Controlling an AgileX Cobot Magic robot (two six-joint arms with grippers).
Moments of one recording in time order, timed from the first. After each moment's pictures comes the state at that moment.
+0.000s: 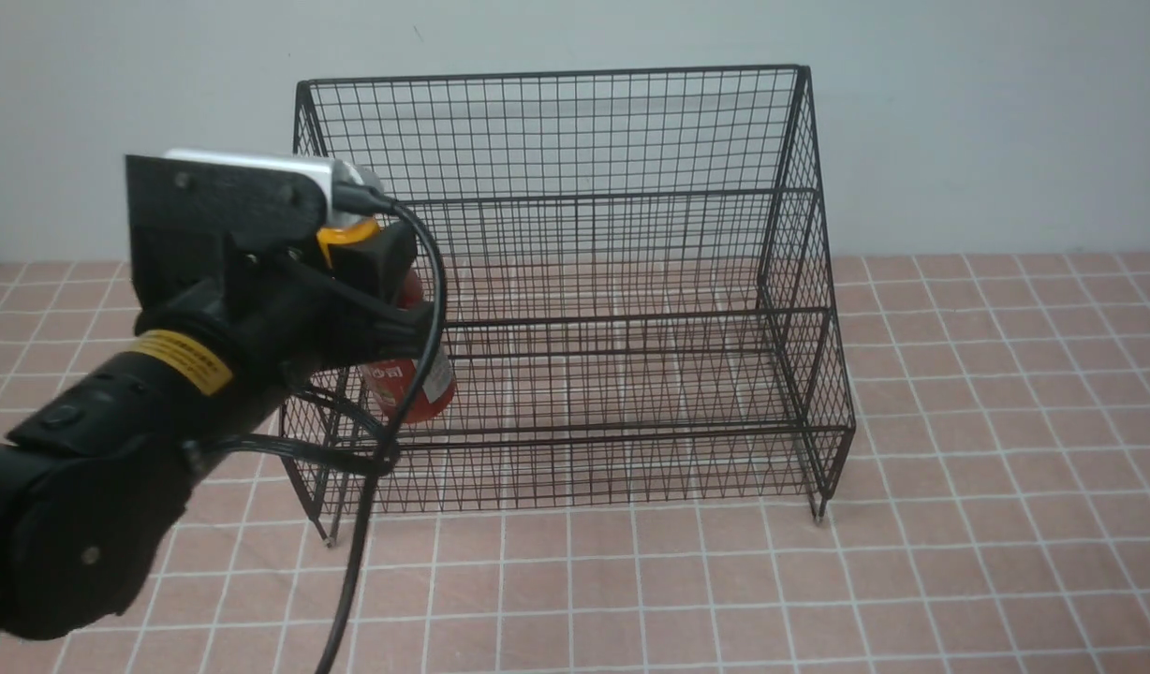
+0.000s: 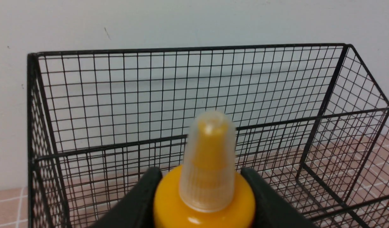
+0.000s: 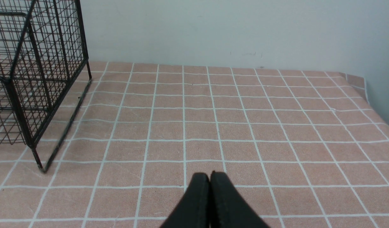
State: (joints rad) right arm -0.11 -0.01 0.02 0.17 0.38 -0.20; left arm -0.45 1.31 -0.62 -0.20 -0.48 0.04
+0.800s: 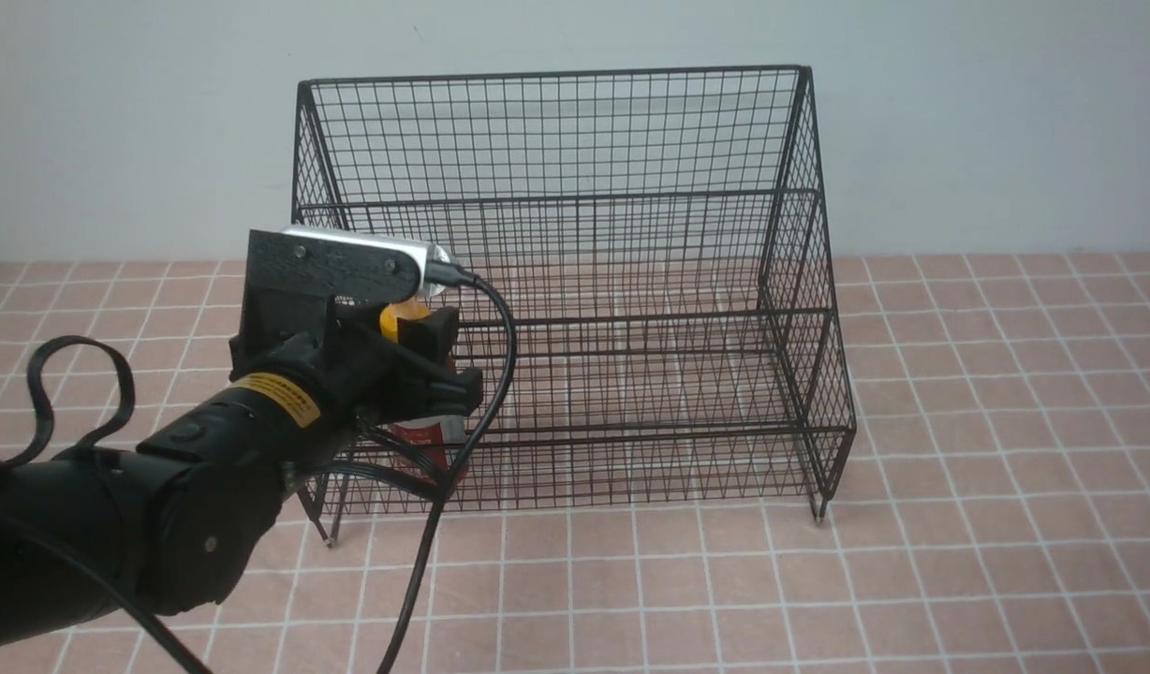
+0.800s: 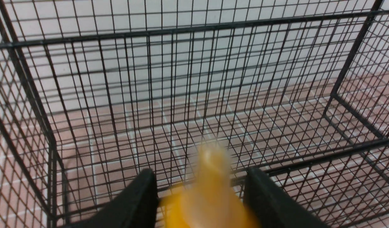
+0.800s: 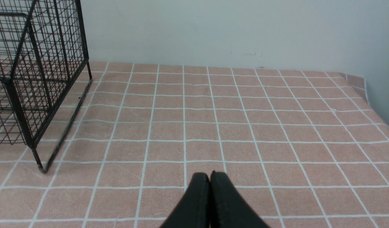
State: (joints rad) right arm -0.11 -0.01 0.02 0.17 0.38 -0.20; left arm -0.45 1.53 -0.64 -0.20 -0.51 0.03
